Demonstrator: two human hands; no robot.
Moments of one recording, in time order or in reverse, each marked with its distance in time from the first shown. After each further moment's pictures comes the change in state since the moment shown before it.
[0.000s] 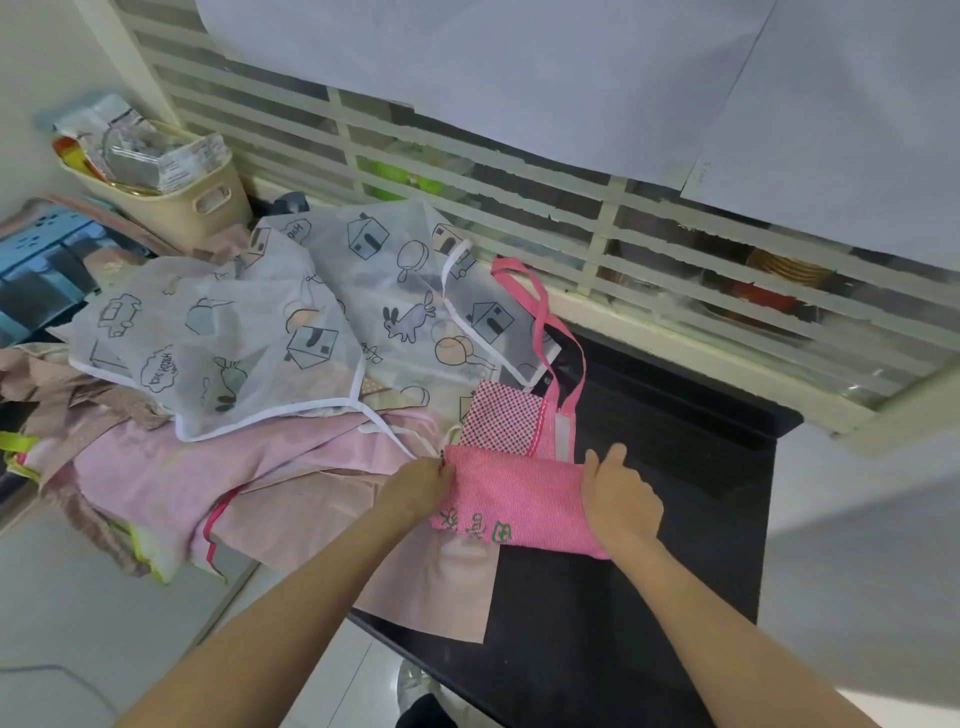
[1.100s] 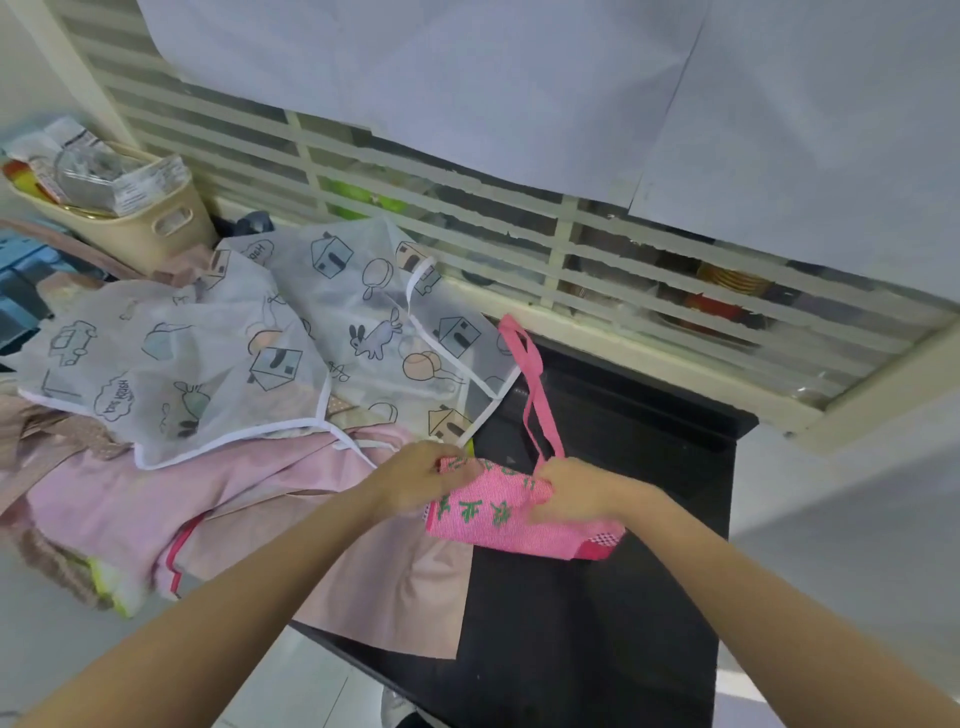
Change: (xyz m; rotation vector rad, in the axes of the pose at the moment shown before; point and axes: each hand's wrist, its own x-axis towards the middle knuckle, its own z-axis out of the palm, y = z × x) left_hand -0.006 0.030 -0.030 -0.204 -0.156 0.402; right_hand 0.023 -0.011 -0.053 -0.069 -0.737 -0.564
